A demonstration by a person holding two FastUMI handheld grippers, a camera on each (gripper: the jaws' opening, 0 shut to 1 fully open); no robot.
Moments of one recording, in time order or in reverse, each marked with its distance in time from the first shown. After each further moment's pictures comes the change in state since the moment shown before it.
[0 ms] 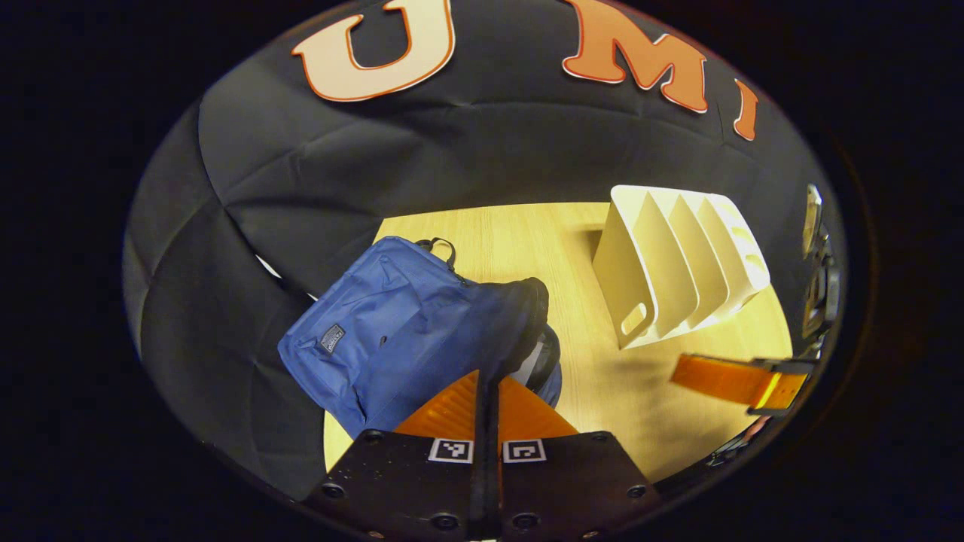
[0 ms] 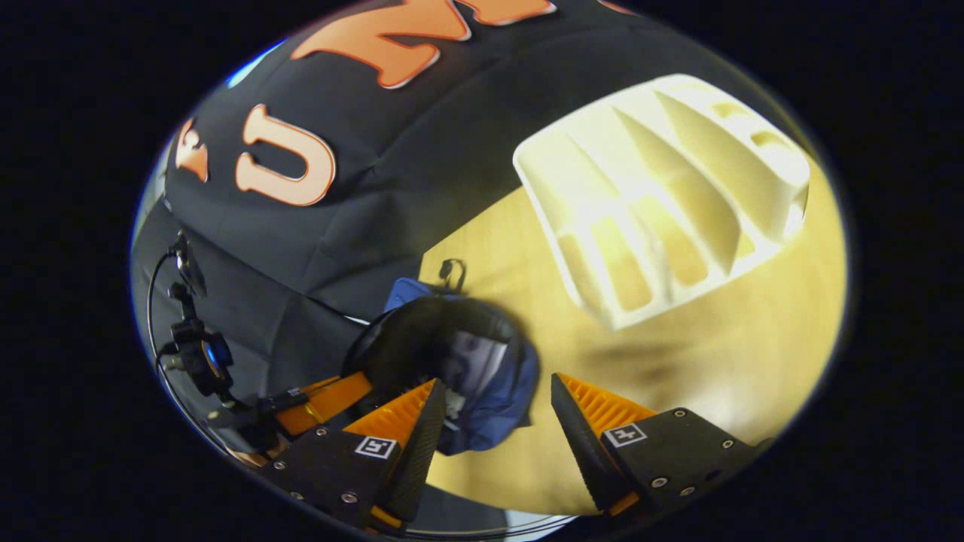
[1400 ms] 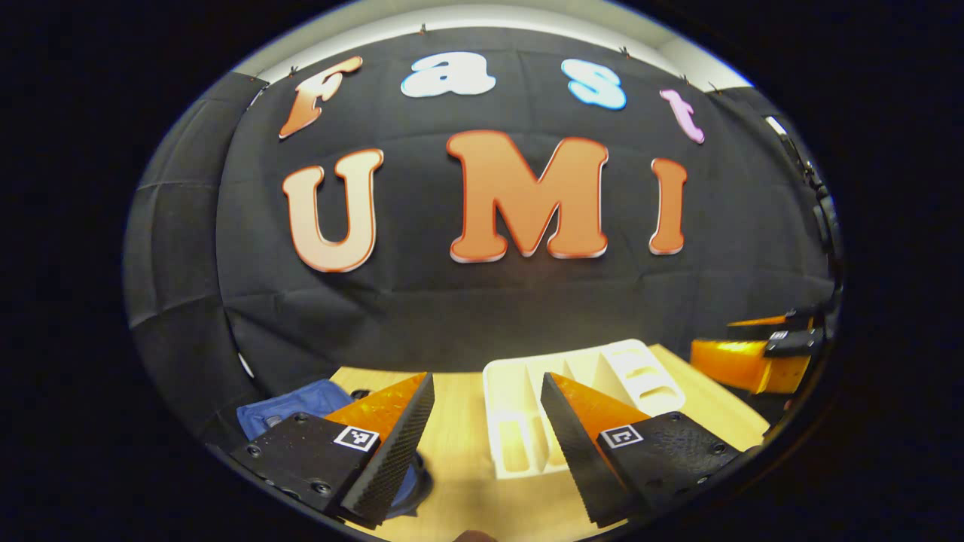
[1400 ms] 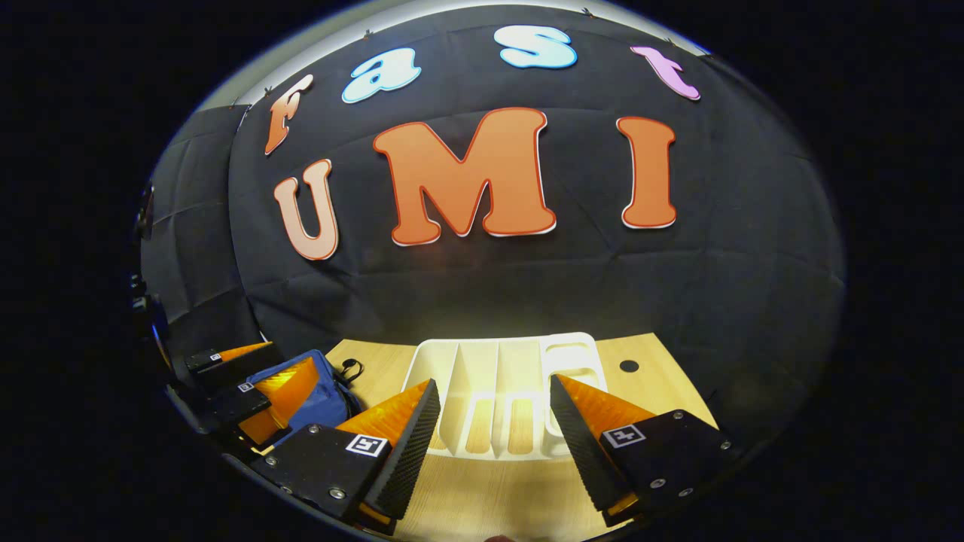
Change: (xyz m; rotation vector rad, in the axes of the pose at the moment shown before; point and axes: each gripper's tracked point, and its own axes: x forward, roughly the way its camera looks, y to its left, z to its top) left arm -0.138 -0.202 0.144 -0.080 -0.824 -0.064; right arm -0.203 -0.086 0.181 -0.486 -0.566 -0.222
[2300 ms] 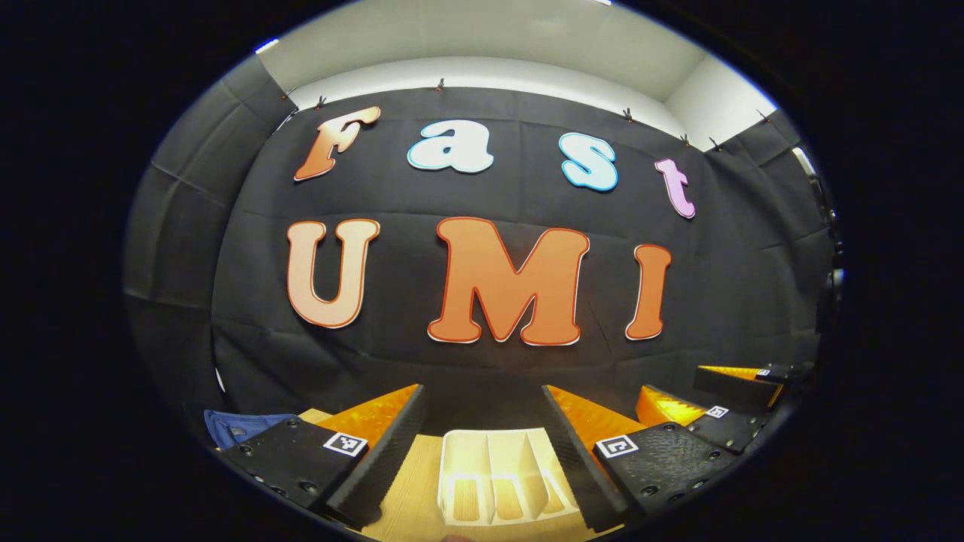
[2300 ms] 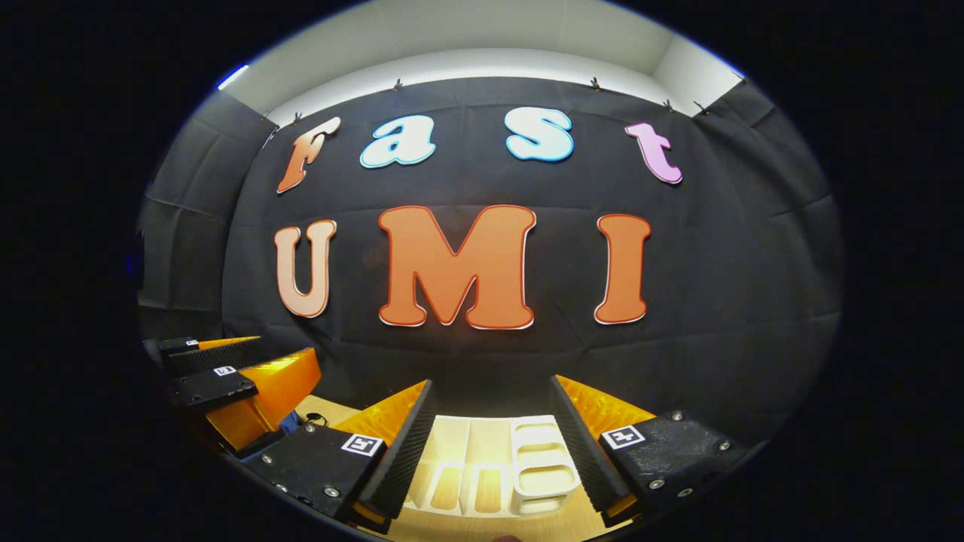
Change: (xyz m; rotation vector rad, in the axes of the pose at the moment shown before) left arm -0.023 -0.028 0.052 -0.086 -0.254 0.001; right arm -0.023 -0.003 0.053 -0.099 -0.370 -0.109
